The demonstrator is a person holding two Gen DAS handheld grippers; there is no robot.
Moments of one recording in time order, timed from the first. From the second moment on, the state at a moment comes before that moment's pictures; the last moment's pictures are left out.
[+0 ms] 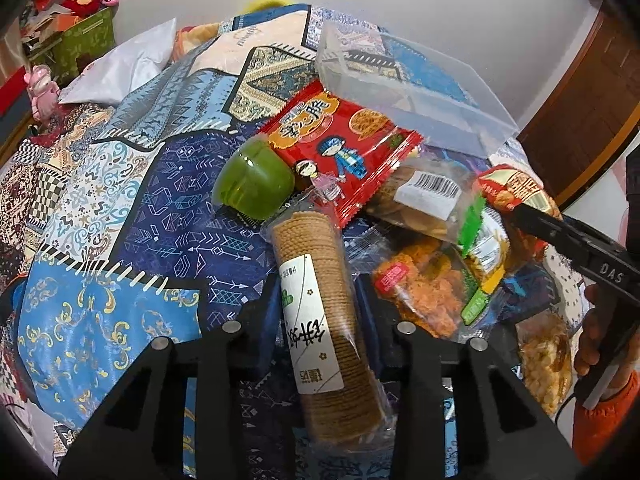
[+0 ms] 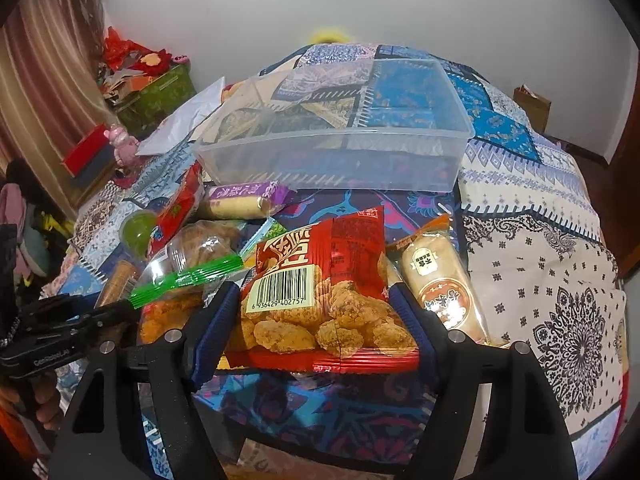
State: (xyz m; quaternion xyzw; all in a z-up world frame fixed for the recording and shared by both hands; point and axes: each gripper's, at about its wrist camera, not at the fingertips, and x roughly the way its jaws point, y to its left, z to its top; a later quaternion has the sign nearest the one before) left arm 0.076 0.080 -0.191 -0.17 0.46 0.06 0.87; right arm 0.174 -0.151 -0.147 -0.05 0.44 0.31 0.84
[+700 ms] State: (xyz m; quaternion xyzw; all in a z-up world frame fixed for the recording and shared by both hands) left arm 0.084 0.072 -0.113 -0.13 0.37 0.05 0.92; right arm 0.162 -0.171 -0.106 -0.04 0.37 0.29 0.88
